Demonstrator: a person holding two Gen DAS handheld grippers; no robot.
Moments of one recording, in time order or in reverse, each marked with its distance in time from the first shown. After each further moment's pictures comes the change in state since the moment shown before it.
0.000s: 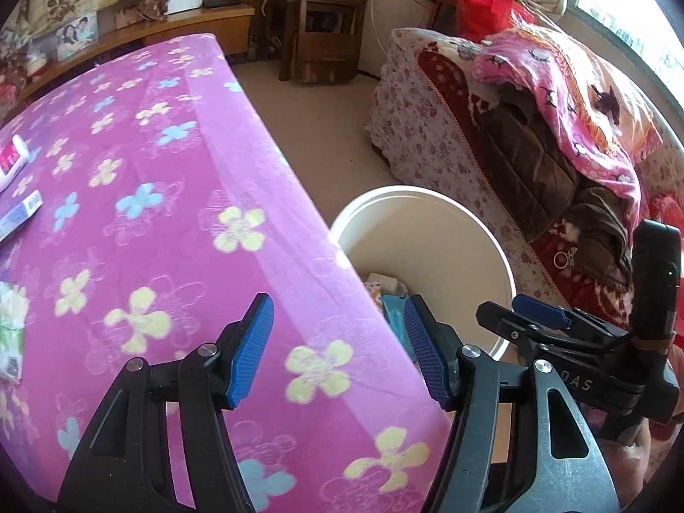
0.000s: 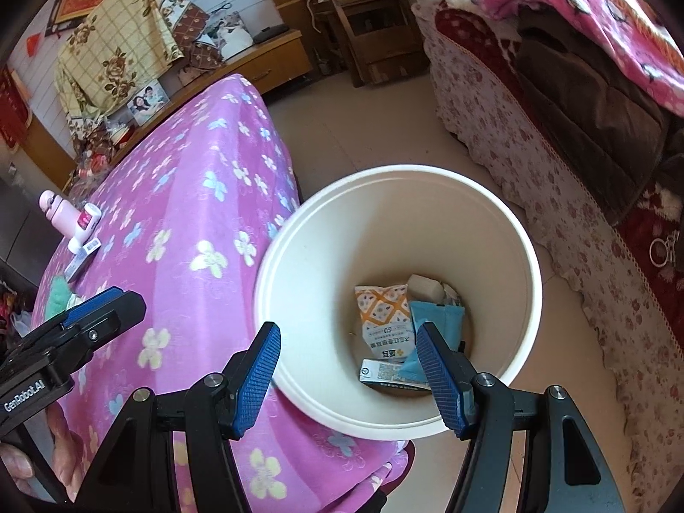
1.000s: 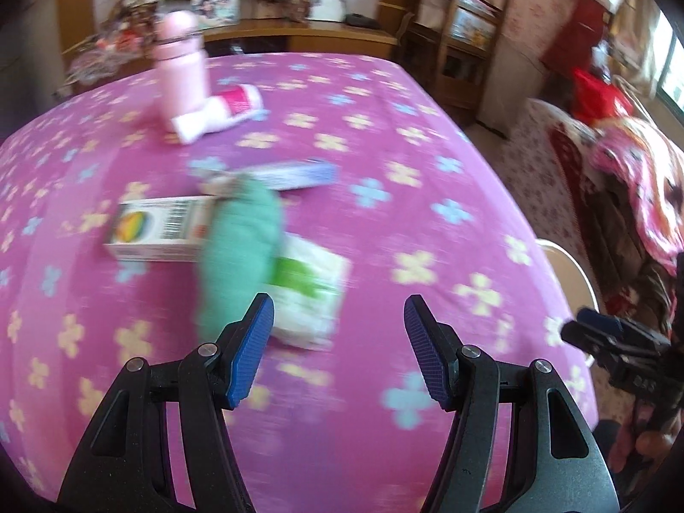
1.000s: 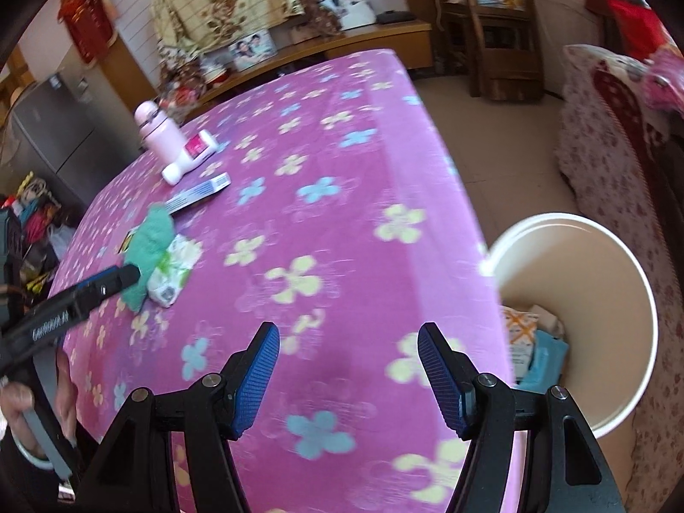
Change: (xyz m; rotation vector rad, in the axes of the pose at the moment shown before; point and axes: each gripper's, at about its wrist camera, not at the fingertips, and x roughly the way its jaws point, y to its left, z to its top) left arm -0.123 0.218 -0.048 -0.244 -0.092 0.241; right arm 0.009 0.188 -0.015 -0.271 0.053 0.160
